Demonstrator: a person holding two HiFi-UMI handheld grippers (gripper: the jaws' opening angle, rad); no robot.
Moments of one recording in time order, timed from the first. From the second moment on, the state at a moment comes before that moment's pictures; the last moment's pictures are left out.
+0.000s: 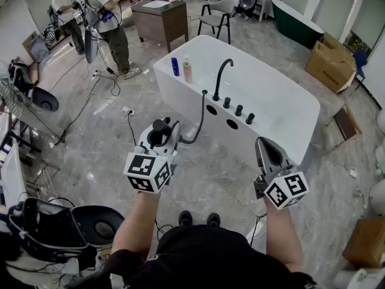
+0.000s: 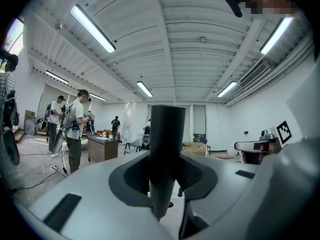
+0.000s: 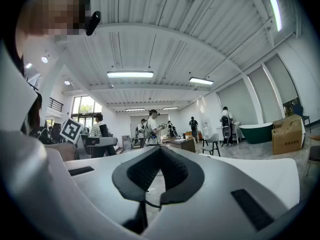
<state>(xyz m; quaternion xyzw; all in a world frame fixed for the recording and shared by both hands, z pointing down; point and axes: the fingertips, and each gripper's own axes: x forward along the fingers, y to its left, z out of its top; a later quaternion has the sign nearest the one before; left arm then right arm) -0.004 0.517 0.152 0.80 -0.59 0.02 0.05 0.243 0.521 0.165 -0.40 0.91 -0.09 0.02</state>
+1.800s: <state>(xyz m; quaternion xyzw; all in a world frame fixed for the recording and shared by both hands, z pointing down) -0.013 0.291 0.175 0.81 -0.58 -0.01 0.06 0.209 0.317 0.237 -0.38 0.91 -0.18 -0.03</state>
